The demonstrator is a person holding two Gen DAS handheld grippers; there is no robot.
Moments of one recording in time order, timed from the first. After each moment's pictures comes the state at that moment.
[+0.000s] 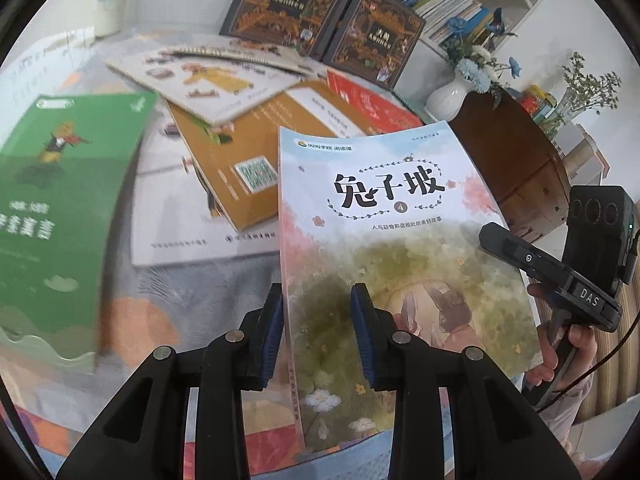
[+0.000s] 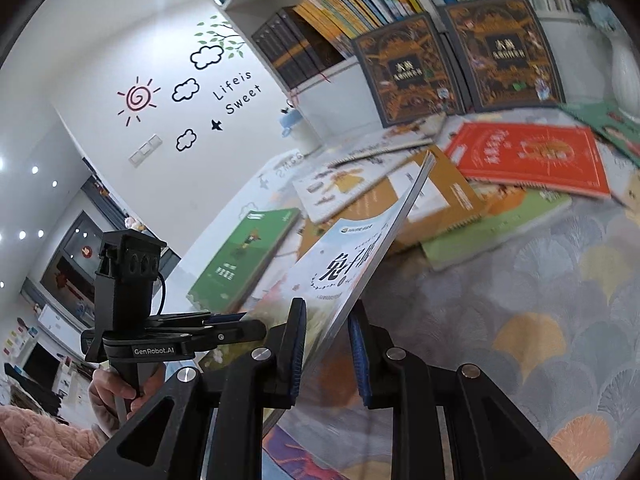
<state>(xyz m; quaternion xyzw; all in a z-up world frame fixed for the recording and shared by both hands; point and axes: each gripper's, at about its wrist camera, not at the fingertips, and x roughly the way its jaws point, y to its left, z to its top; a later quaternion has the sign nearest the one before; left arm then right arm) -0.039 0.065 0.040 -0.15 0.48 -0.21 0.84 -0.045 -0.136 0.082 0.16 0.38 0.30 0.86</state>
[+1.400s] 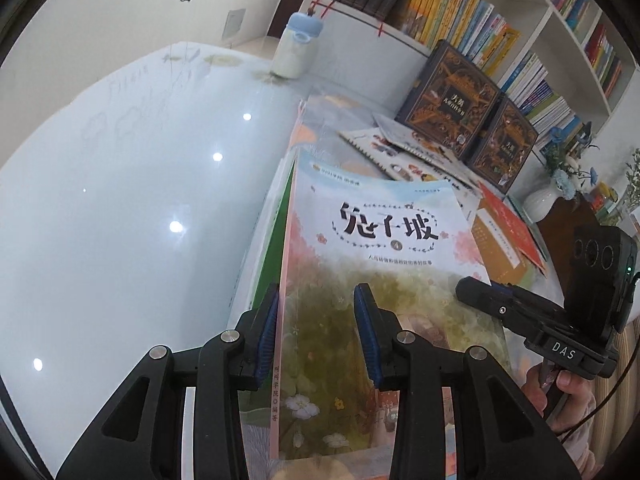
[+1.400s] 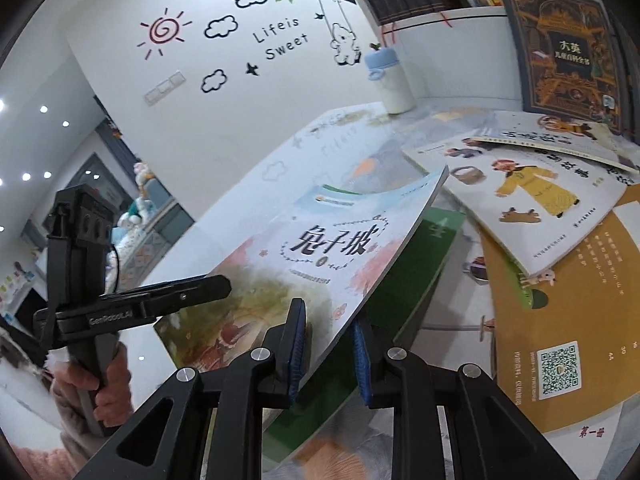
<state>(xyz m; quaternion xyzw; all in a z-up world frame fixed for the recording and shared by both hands) -0.008 0.292 0.033 -0.19 0.43 -0.06 0.88 0.059 0.110 0.042 0.08 0.41 0.36 0.83</state>
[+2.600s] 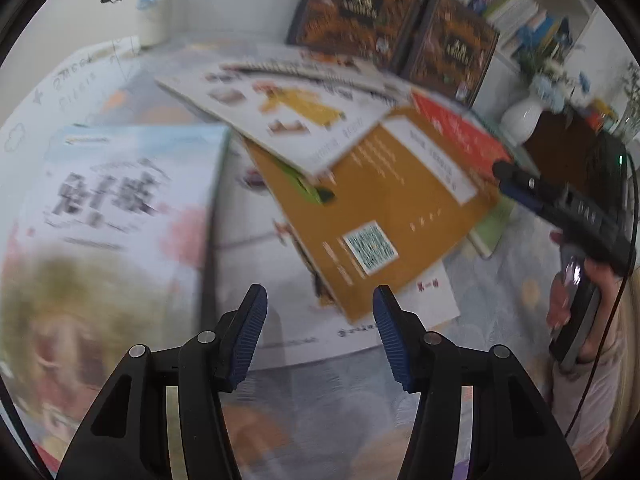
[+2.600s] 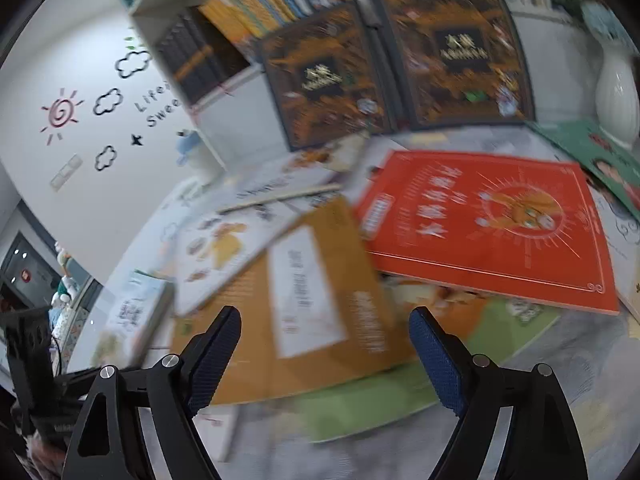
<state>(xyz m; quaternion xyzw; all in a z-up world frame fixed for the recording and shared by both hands) 0.030 0.088 0.019 -0.10 0.50 -0.10 0.85 0.102 -0.160 0.049 0.14 0.42 0.17 0.88</state>
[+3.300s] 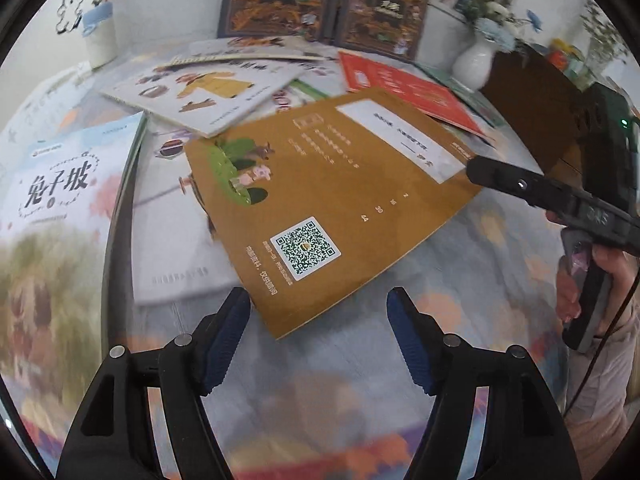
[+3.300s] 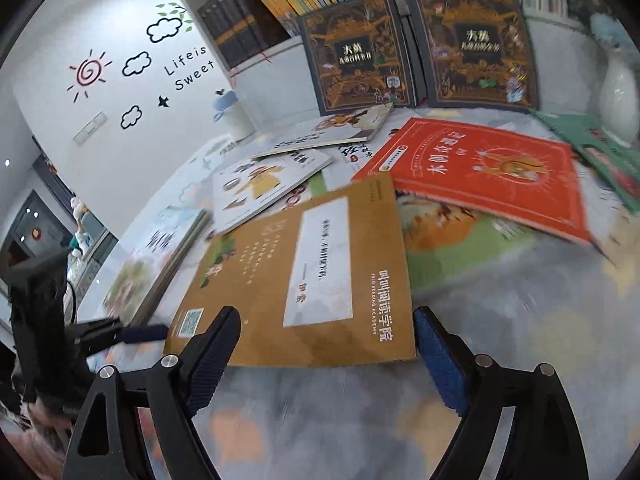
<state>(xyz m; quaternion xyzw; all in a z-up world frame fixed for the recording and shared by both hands) -0.026 0.026 0.035 -0.04 0.50 -0.17 0.85 0.015 -0.162 0.066 0.09 0.43 0.22 0.87</state>
